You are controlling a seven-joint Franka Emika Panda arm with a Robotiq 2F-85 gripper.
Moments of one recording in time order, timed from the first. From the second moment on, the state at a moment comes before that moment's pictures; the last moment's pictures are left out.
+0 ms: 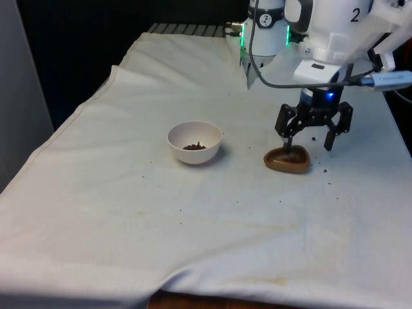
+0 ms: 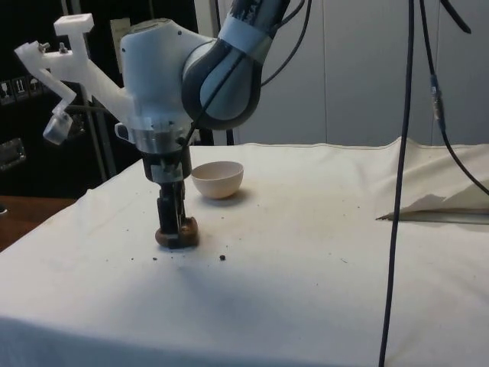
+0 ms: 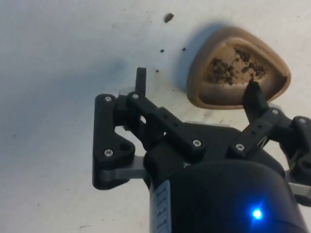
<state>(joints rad) 0.10 0.55 0.10 -2.02 -0.31 2.61 0.08</state>
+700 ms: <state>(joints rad) 0.10 0.45 0.10 -2.02 -0.31 2.52 0.07</state>
